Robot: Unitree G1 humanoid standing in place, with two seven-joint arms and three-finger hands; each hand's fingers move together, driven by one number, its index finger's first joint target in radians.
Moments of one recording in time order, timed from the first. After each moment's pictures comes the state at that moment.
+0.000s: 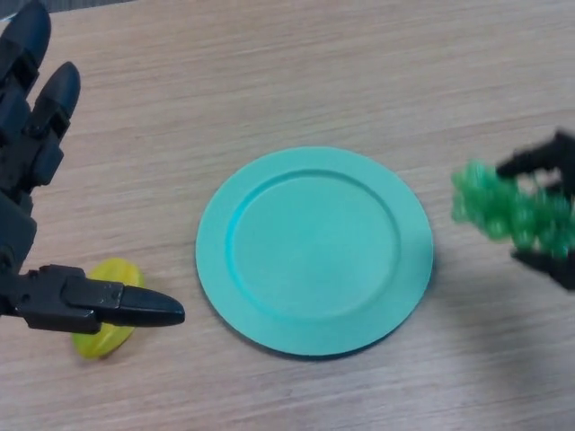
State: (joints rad) left arm 0.04 0.26 0.31 -0.86 -0.30 0.42 -0.19; right arm -0.14 -0.35 -0.15 -0.39 -0.40 0.25 0.34
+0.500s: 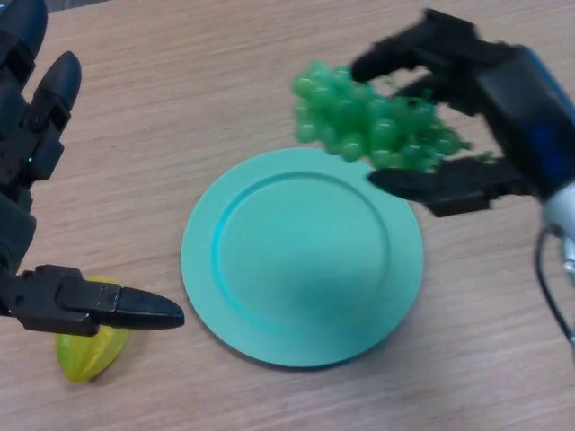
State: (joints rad) left arm 0.05 0.26 0.33 -0.88 -0.35 0.42 -0.19; right arm -0.44 -0.21 0.15 -0.59 -0.37 0.63 0.38
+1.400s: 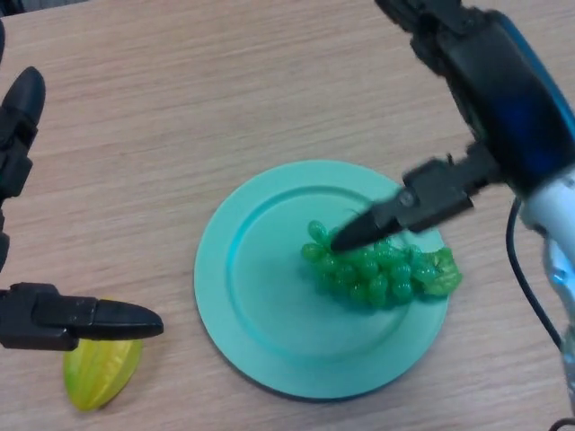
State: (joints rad) left arm 0.11 0.22 0.37 -0.89 -0.34 0.35 -0.19; right arm -0.46 -0.19 0.17 -0.79 -0.28 0.77 0.34
